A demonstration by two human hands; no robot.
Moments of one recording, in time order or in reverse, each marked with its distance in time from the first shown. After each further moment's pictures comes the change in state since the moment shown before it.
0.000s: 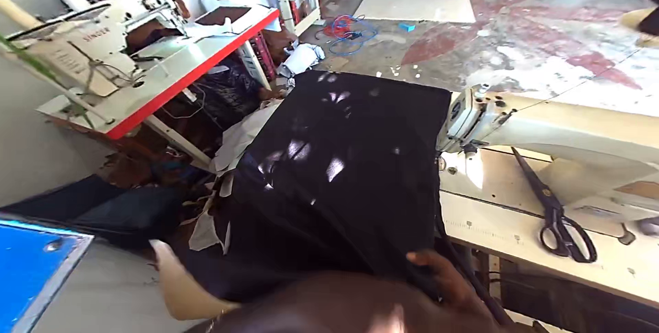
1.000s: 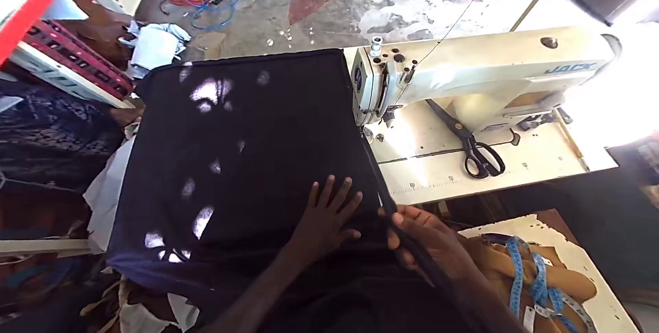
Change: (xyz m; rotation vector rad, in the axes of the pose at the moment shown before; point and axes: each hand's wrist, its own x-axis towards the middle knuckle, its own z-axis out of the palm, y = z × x) left_hand 0.024 -0.265 -0.031 0.942 0.144 -0.225; right_hand 0.044 0.016 -0.053 0.316 0.067 -0.321
